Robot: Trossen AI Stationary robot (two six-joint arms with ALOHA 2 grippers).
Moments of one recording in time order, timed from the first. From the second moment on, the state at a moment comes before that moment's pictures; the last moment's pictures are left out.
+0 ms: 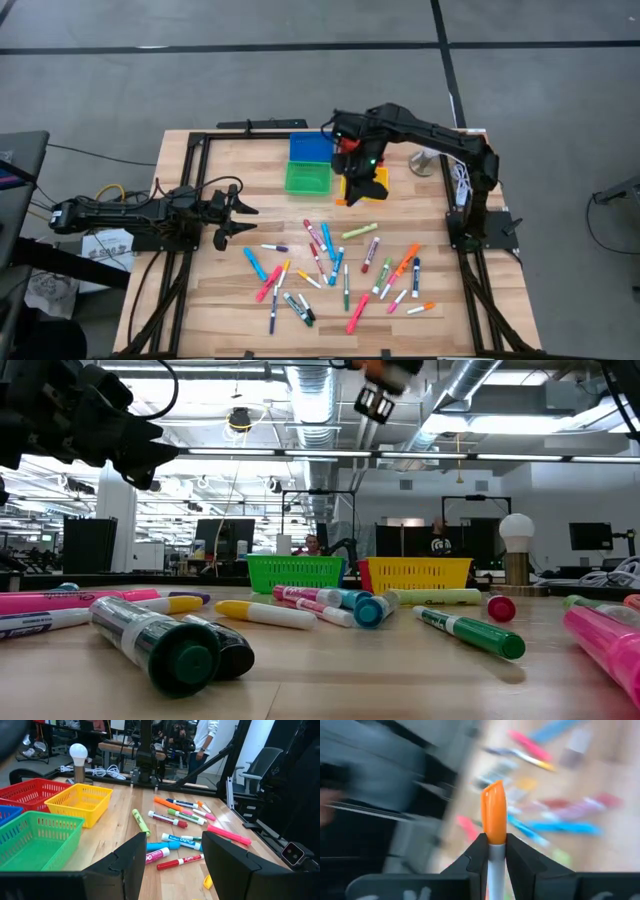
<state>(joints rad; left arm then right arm) 0.05 0.37 0.05 0.25 0.16 -0.11 -0.29 1.88 1.99 -1.45 -0.73 -0.49</state>
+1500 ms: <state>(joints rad) 0.05 0.37 0.05 0.25 0.16 -0.11 -0.64 1.90 1.53 -0.88 -0.03 -0.52</state>
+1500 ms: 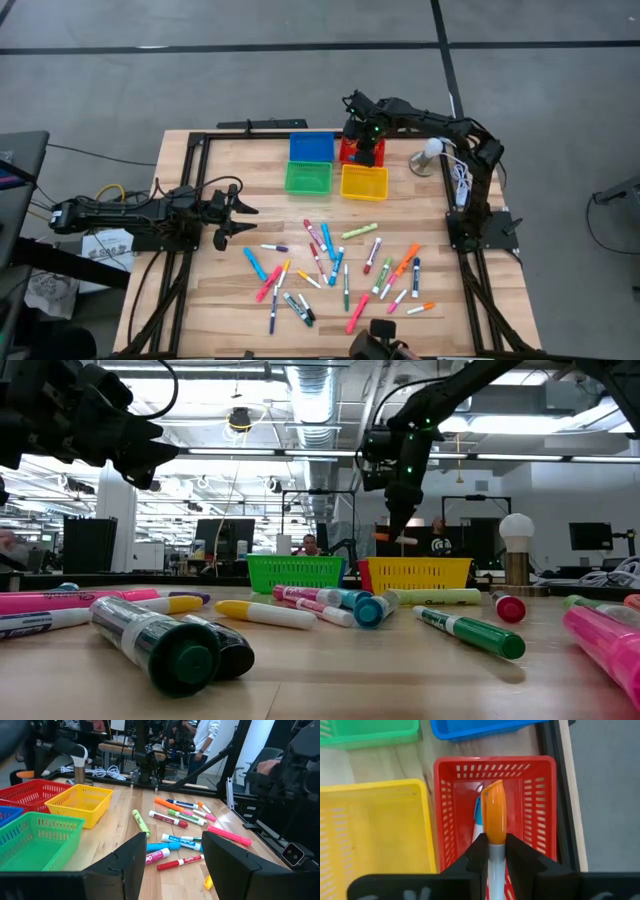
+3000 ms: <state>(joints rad) 0.05 0.37 0.05 0.25 0.16 -0.11 -0.65 2.00 1.44 -0.79 -0.03 -0.50</state>
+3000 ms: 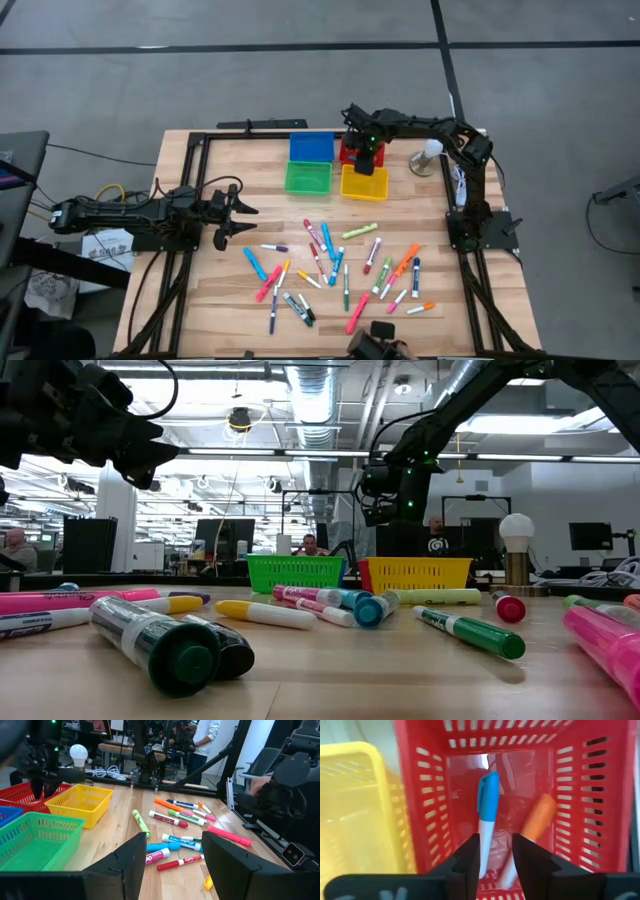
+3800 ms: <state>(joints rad) 0.05 0.37 0.05 0.25 0.16 -0.09 -0.47 1.90 1.71 -1.16 -0.04 -0.40</state>
